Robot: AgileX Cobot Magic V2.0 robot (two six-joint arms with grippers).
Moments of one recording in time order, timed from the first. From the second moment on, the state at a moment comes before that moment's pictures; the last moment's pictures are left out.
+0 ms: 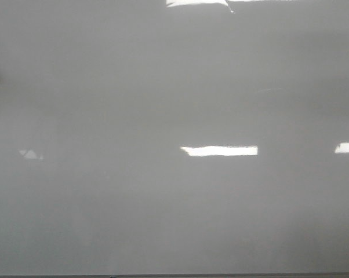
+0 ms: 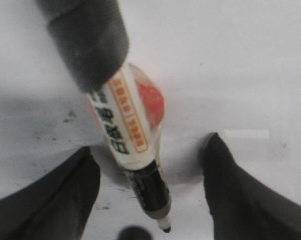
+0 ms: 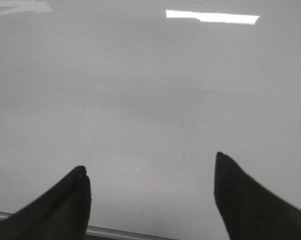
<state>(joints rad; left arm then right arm) 0.02 1.47 -0.93 -0.03 0.31 0.05 0.10 0.59 -0.63 0.05 0.59 -0.01</state>
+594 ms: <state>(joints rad) 0.02 1.43 -0.93 -0.03 0.35 0.05 0.10 0.59 -0.63 0.05 0.59 -0.01</state>
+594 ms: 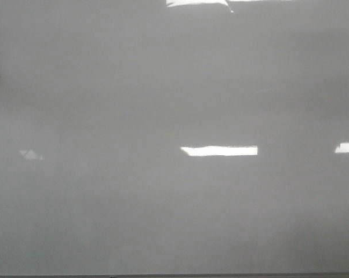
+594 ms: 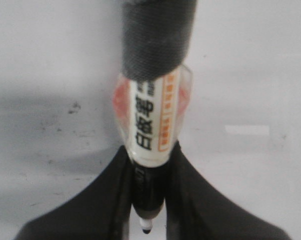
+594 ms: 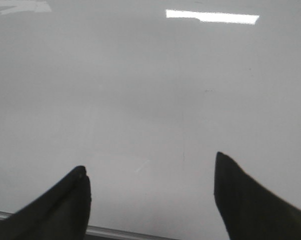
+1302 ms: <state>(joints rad) -0.31 1.23 -1.09 -0.15 0.91 0.46 0.10 0.67 -0.77 0.05 0.80 -0.01</state>
